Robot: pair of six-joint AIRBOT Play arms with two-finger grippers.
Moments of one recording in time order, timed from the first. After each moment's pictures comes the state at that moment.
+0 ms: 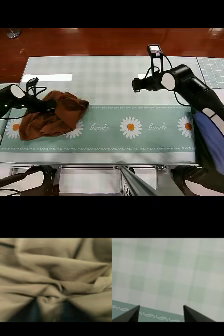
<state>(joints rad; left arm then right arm) 0.15 -1.34 0.84 1.30 -0.96 -1.45 0.43 -1.31 1.19 -1.60 0.85 1.91</state>
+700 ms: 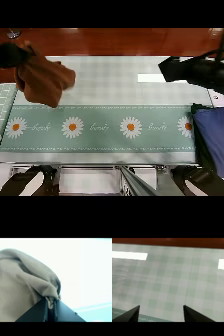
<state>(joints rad) 0.09 -0.90 1.35 1.05 -1.15 -1.40 0.43 -0.79 1.19 -1.65 0.95 1.91</state>
